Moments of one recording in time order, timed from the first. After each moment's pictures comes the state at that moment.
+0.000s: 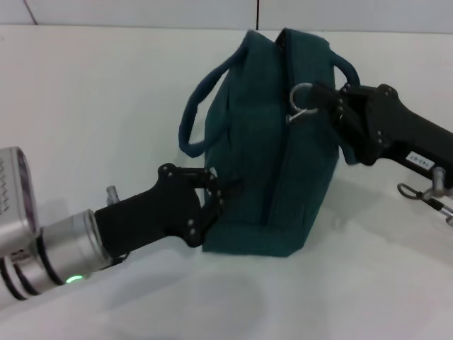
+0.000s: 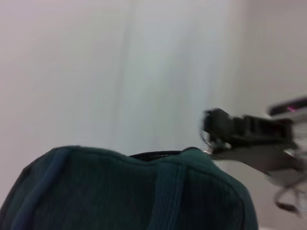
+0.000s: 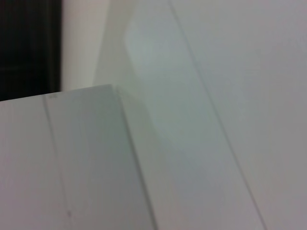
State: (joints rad) left arm -0.41 -2.08 1.11 0.13 1.29 1.64 -0.63; right arm 0.52 2.02 -1.77 -0.34 -0.51 -1.59 0.95
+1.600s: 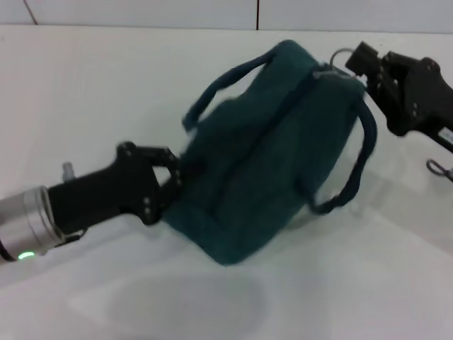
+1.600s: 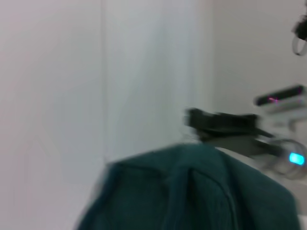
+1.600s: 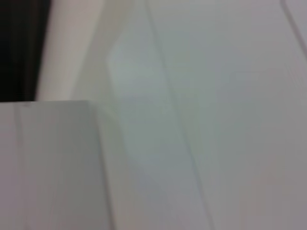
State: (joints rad) left arm -0.38 -2.01 1.06 0.28 1.36 1.68 -0.73; right arm 0.50 2.01 -1.61 -0.33 -0.55 -1.60 0.88
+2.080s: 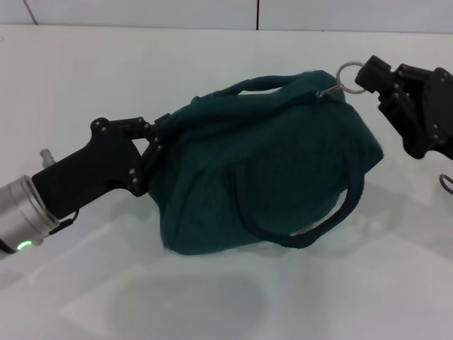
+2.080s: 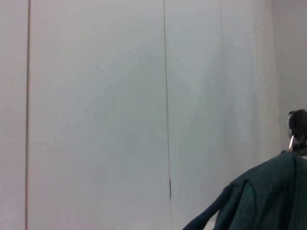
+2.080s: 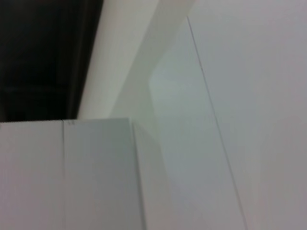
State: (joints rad) left arm -0.35 -2.05 0.87 0.28 1.37 1.65 -0.67; right arm 0.48 2.00 -1.60 -0.32 -0.59 -1.71 0.87
